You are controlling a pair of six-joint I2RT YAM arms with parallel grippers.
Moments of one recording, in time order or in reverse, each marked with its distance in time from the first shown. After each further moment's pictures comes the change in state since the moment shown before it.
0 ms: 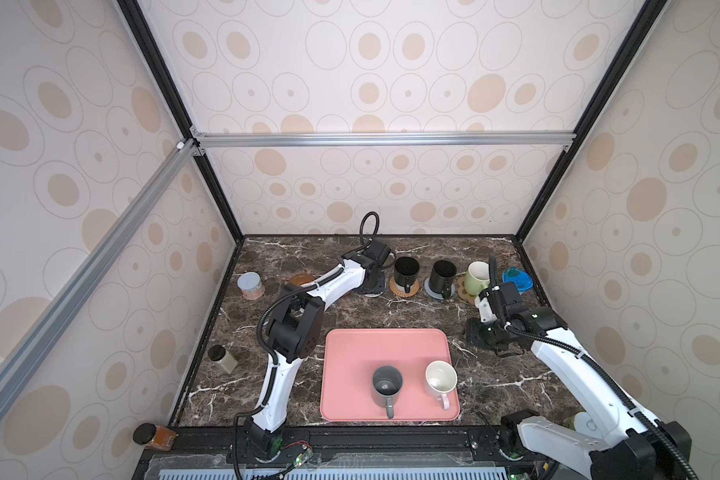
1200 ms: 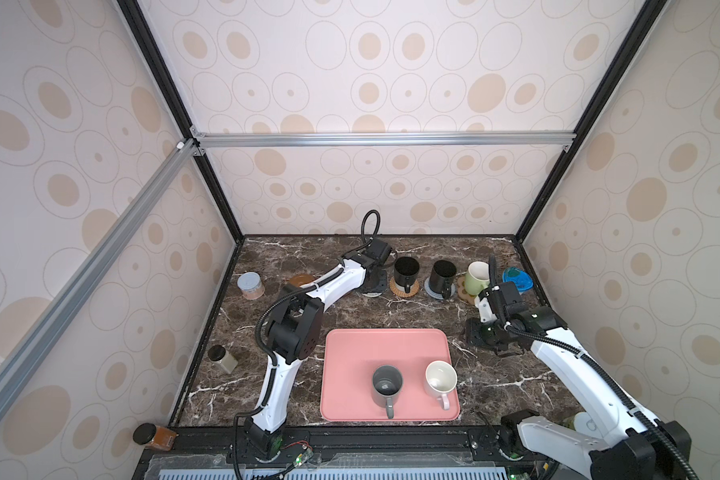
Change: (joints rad) left arm -0.017 -0.019 0.000 0.020 0.025 -0.008; right arm 0.000 0.002 0.000 0.001 -0.004 0.000
